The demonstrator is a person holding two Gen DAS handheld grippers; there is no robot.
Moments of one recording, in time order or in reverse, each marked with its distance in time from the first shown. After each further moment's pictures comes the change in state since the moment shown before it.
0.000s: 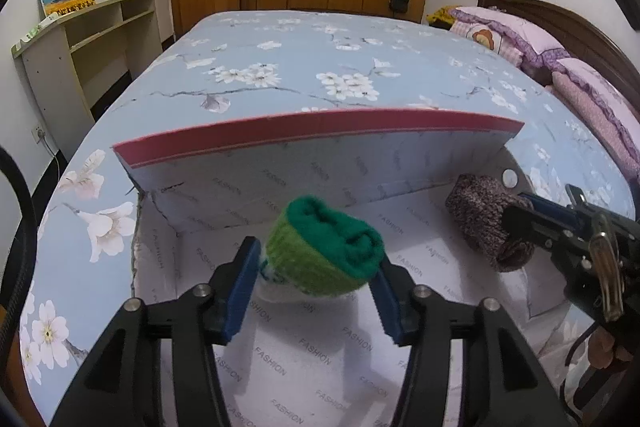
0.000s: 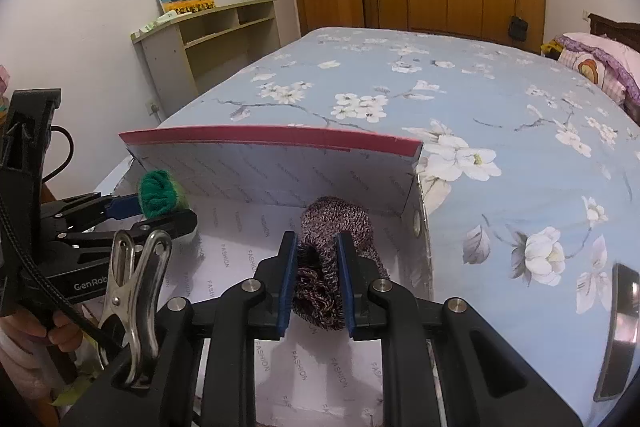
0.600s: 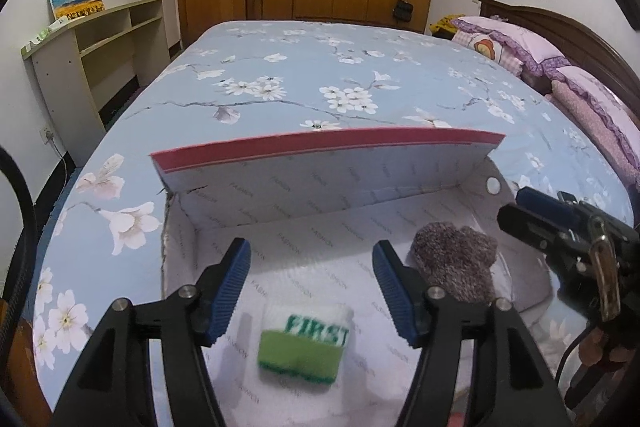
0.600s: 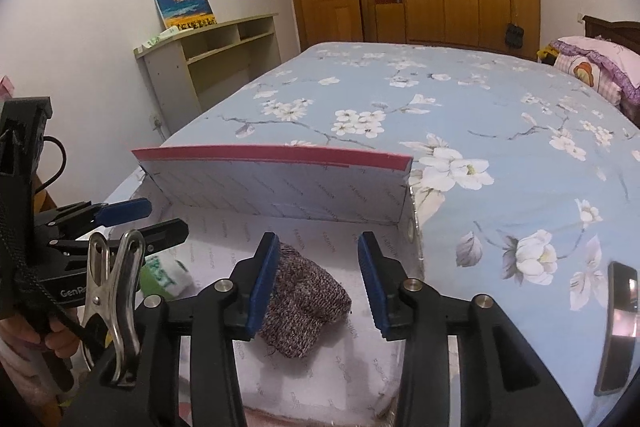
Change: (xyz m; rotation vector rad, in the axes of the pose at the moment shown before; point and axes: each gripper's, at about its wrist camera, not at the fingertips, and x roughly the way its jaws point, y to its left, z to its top) left arm -0.036 -0.004 -0.004 -0.013 -0.036 0.015; right arm -0.022 0.000 0.000 0.014 -0.066 0.006
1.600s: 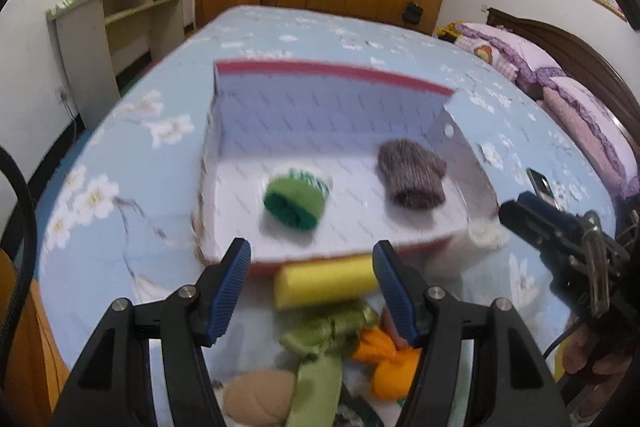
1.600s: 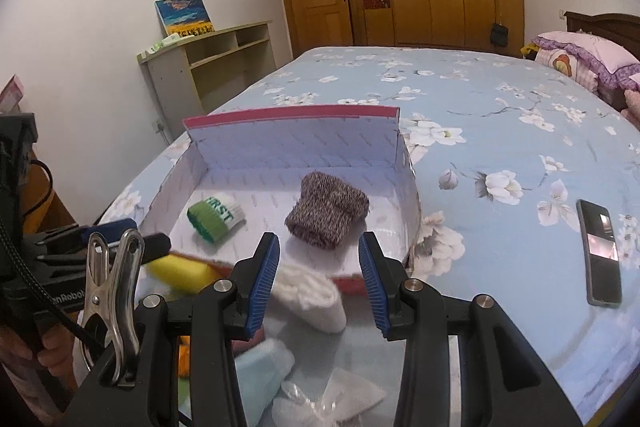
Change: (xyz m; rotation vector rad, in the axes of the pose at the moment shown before) left arm -0.083 -0.005 -0.083 -0.092 0.045 -0.029; right arm -0.079 0.030 -0.062 0.028 -0.022 -0.028
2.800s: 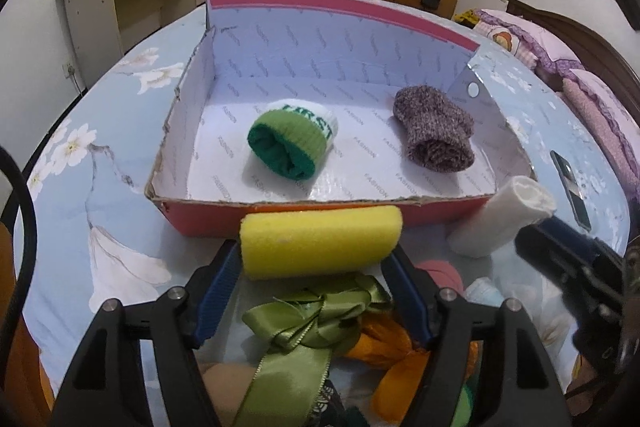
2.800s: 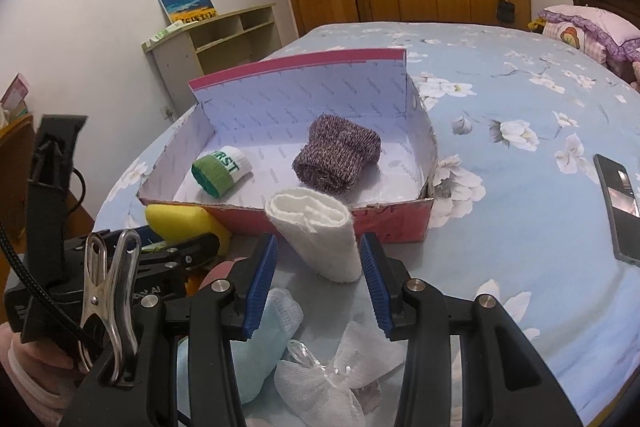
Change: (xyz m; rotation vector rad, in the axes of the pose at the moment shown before) left arm 0.044 -0.010 -0.025 -0.038 0.045 0.060; right arm 0.014 -0.003 -0.037 0.036 0.070 0.055
